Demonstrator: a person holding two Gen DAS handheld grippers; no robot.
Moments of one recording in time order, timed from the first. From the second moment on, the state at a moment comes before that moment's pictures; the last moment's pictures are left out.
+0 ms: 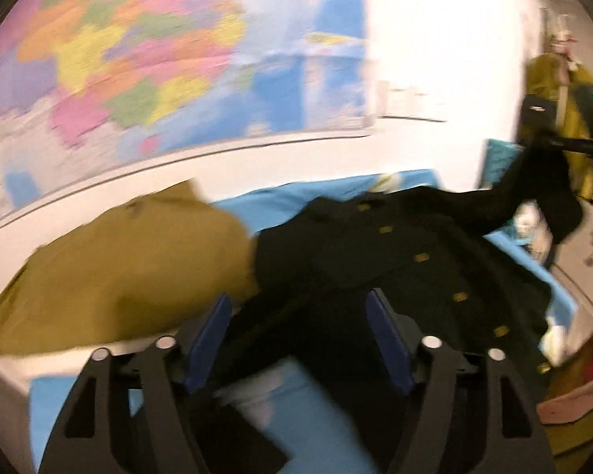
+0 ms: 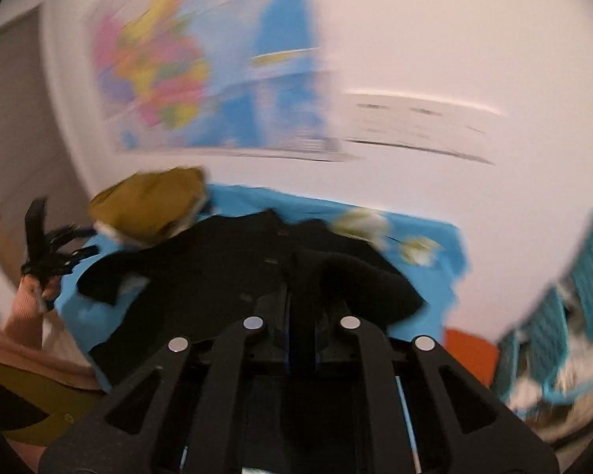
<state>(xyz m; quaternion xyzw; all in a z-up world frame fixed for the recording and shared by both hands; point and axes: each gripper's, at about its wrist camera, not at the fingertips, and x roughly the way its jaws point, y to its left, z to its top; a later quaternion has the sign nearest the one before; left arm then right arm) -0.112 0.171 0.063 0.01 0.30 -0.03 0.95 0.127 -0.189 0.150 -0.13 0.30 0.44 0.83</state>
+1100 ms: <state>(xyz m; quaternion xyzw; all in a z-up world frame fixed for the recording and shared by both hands) 0.025 0.060 -0.025 0.03 0.47 -0.18 0.86 0.122 -0.299 -0.038 0.07 0.45 0.38 0.80</state>
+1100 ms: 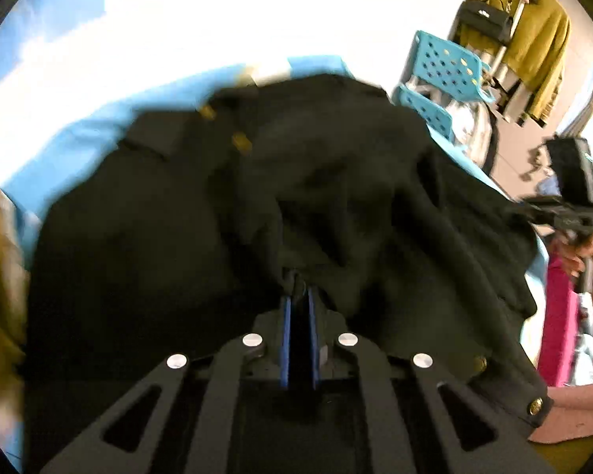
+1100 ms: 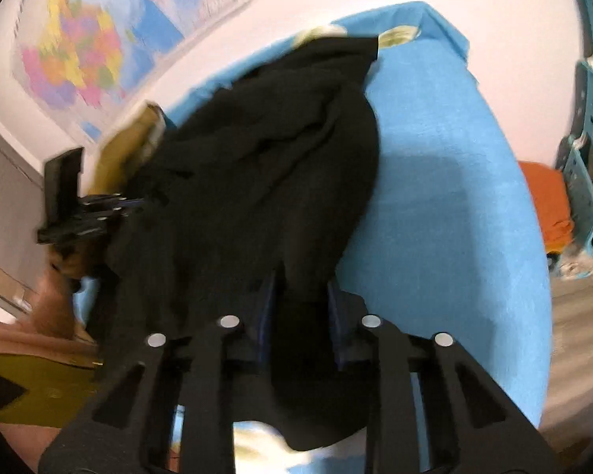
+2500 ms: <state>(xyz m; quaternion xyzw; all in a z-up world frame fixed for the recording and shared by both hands) 0.074 0.157 -0.028 0.03 0.47 -0.03 0.88 0.305 -0.212 -0.020 0.01 0.42 0.26 0.87</state>
